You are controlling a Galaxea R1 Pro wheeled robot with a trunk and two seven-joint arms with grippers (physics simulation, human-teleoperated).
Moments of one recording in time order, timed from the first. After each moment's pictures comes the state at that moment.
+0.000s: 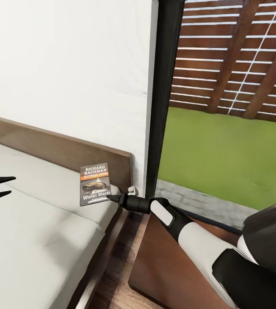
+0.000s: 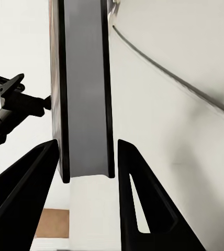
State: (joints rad) left arm -1.29 0.82 0.42 -0.01 -0.17 0.76 -1.27; right arm -0.99 0.17 0.62 -0.45 -1.09 0.51 0.64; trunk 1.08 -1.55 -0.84
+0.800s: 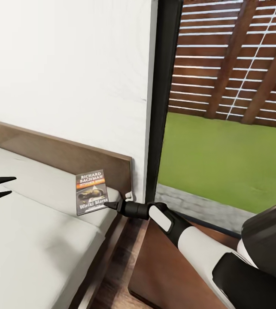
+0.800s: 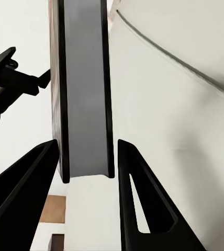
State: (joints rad) left arm -1.29 0.82 0.42 -0.01 -0.17 0.76 -1.27; right arm -0.96 0.17 0.69 -0.45 -1.10 0.51 0.65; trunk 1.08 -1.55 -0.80
